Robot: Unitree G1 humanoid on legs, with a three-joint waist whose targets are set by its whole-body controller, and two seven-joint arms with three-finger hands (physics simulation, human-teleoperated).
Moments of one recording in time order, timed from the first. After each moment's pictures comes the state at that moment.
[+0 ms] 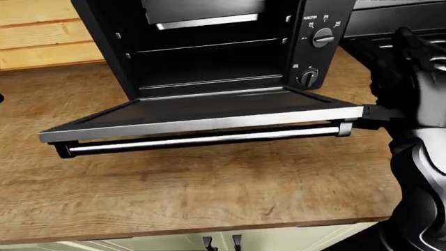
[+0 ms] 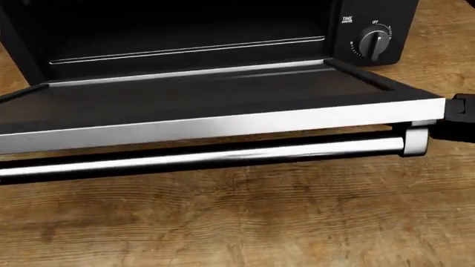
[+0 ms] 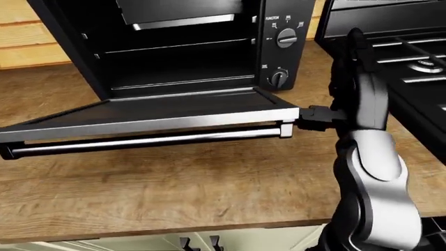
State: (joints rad) left arm -0.33 0.89 0.80 -0.20 -0.69 0.62 -0.01; right arm -0.50 -0.31 -0.40 -0.73 0.11 1.02 0.02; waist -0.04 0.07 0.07
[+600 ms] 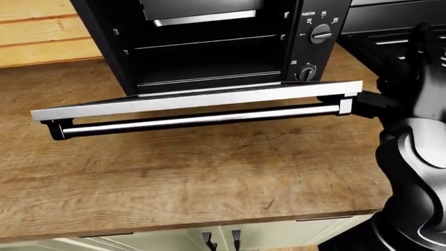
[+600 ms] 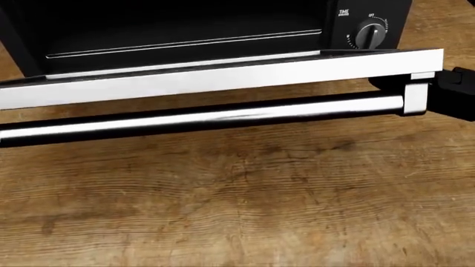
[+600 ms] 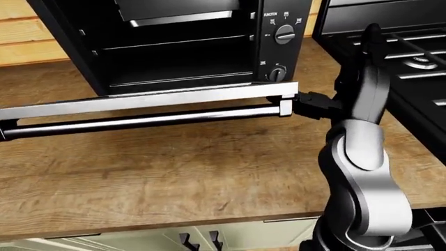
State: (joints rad) left arm -0.31 0.90 0.81 -0.15 -0.64 0.59 -0.03; right arm -0.56 -0.30 -0.33 -0.71 0.25 1.03 -0.36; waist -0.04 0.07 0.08
